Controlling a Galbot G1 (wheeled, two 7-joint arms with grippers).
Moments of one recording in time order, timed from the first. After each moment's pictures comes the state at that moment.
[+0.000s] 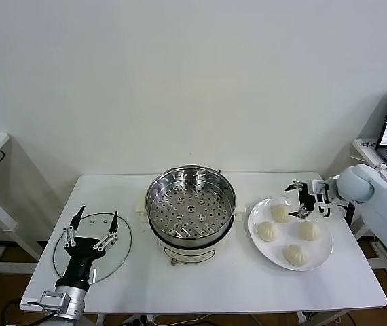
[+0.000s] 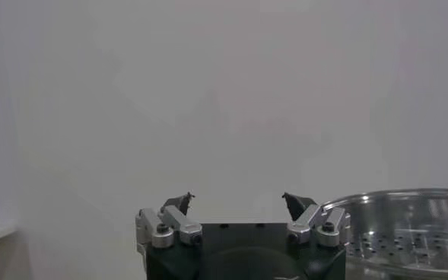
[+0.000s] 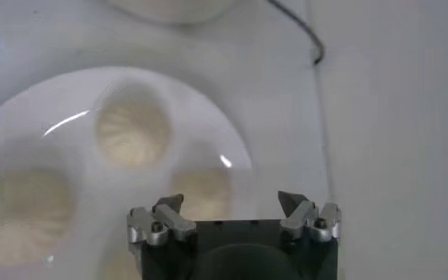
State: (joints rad) left arm 1.62 -1.44 -0.67 -2.16 -0.03 -0.08 0.09; right arm -0.13 0.70 -0.48 1.12 -0.20 -0.04 -1.06
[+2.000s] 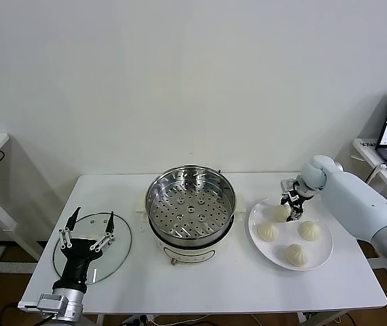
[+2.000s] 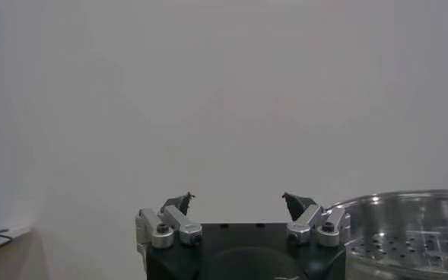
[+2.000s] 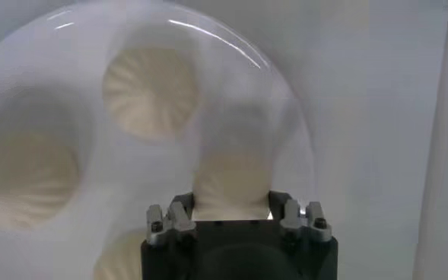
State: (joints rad) left arm 1.63 -1.45 -0.67 -2.18 -0.01 -0.09 0.08; right arm 0.01 0.85 -0.60 0.93 -0.32 0.01 -1.18
